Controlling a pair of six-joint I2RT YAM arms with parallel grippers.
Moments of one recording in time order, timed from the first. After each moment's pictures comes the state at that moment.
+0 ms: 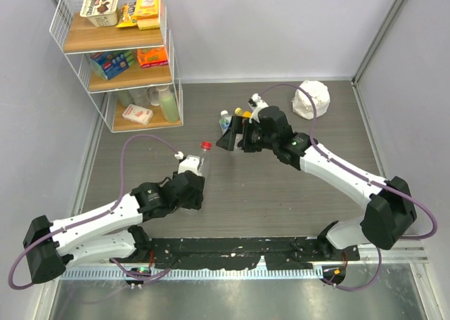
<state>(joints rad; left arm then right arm) -1.02 0.94 0.67 -0.64 -0.38 -0.66 0.66 1.38 1.08 -0.20 -0.21 0.66</state>
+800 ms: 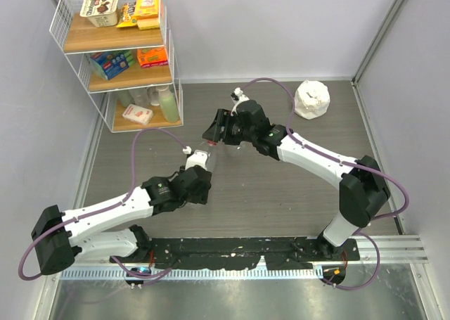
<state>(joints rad) -1.02 1.08 0.74 -0.59 -0.42 -0.62 0.74 1.62 1.27 -0.11 -0.15 0.75</state>
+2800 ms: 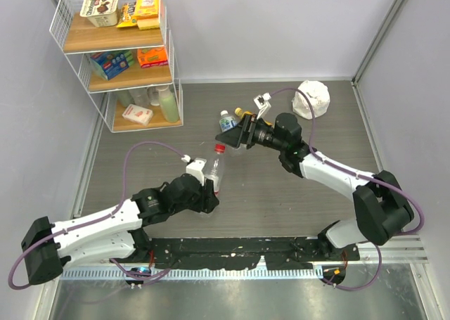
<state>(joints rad) -1.04 0.92 0.57 -0.33 -0.19 -0.67 0.58 1.44 0.84 0.58 -0.57 0.81</state>
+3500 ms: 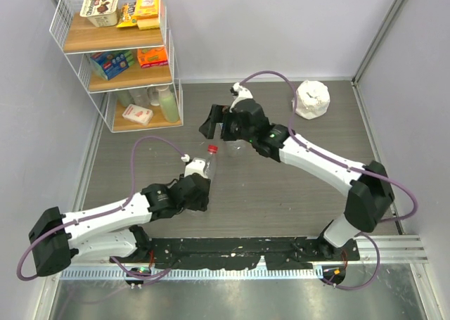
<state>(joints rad) -1.04 1.04 0.63 -0.52 -0.36 -0.69 0.78 1.54 1.28 -0.11 0.01 0.65</state>
